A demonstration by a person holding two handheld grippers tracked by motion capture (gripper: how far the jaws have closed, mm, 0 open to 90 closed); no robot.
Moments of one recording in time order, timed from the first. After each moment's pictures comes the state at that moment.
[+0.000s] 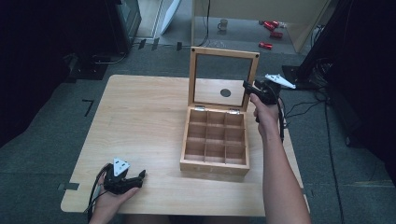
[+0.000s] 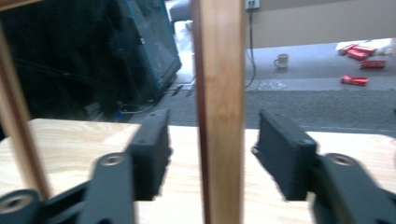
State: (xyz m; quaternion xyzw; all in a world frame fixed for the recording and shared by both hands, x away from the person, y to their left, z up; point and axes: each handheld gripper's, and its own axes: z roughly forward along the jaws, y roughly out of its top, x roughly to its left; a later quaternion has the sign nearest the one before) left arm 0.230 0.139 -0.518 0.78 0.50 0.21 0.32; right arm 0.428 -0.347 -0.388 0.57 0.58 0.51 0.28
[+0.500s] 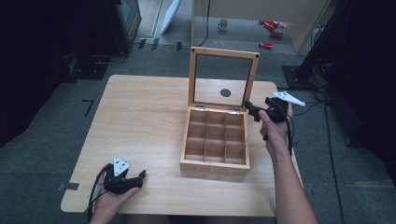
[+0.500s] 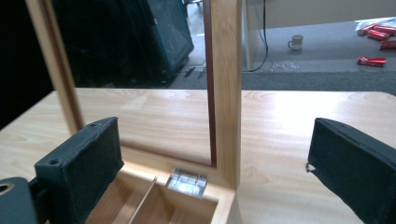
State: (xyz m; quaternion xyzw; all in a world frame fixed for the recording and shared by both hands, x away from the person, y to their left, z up) left arm 0.230 0.139 -0.518 0.78 0.50 0.21 0.32; right arm 0.368 -0.363 -0.402 0.56 0.61 0.50 0.25
